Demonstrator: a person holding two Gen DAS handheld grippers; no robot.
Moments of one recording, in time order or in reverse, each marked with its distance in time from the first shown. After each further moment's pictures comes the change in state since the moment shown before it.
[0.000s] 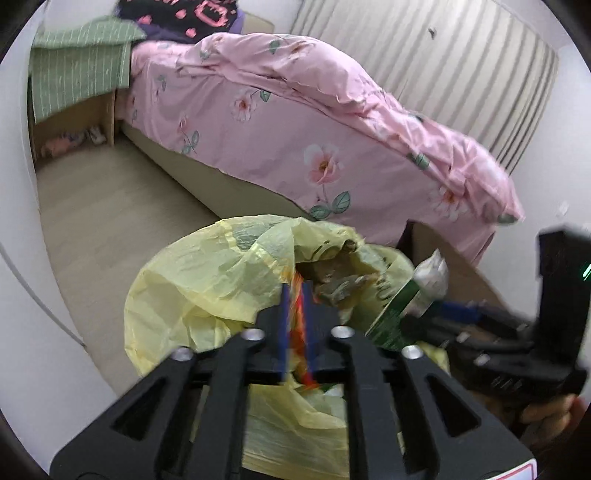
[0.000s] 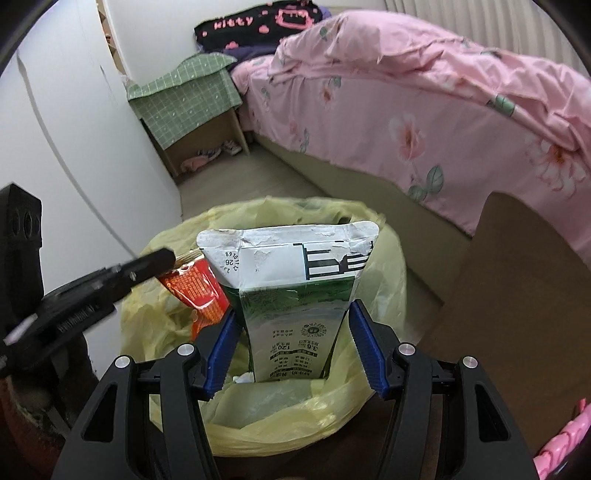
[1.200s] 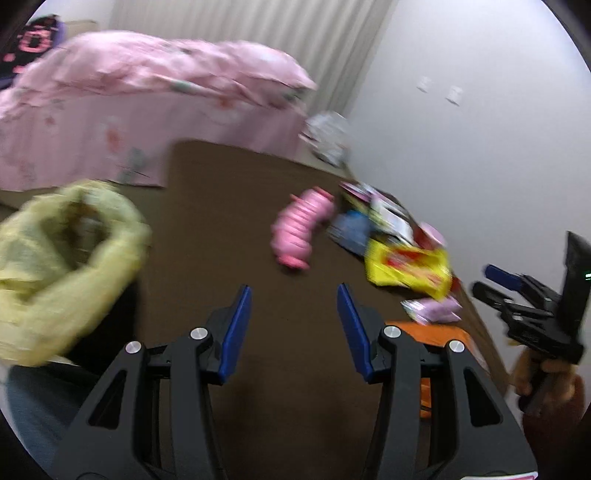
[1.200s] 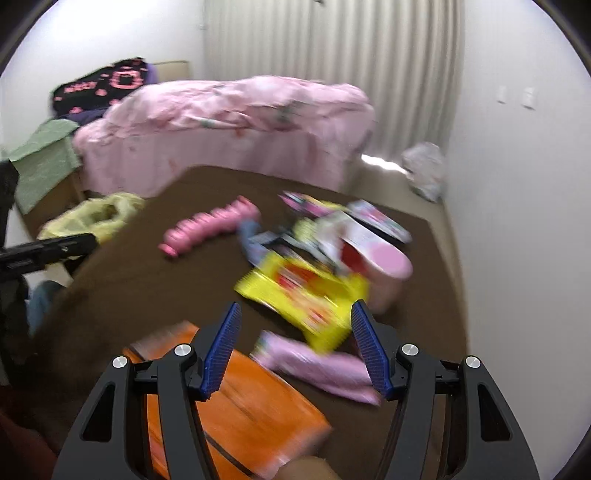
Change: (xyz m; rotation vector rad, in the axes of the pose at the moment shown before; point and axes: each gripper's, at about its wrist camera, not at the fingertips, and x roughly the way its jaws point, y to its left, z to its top) left arm -0.044 -0.216 -0.115 0.466 0.259 -0.445; right arm -0.291 -0.086 -0.267 0.325 -0.204 -0.698
